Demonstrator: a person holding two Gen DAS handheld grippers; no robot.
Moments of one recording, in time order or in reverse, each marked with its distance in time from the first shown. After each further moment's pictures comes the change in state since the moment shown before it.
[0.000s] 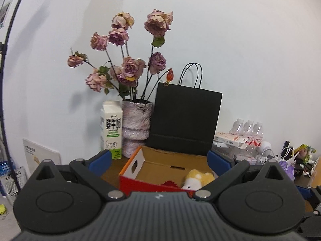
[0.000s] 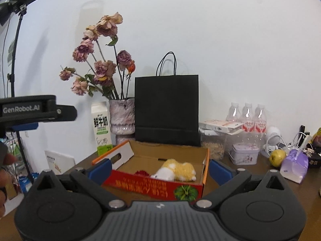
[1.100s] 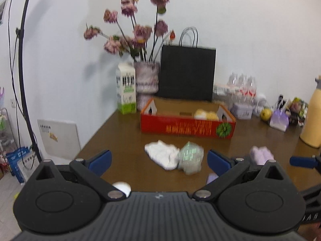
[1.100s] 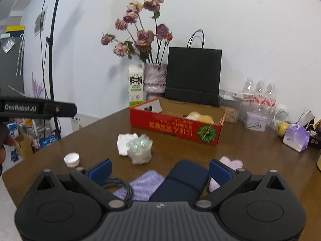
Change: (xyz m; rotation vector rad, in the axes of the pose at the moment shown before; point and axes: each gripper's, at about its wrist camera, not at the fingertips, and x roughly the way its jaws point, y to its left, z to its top) left arm -0.113 0.036 -0.099 0.094 0.174 0.006; right arm -0.108 0.035 -0.092 -0.103 0.145 0.112
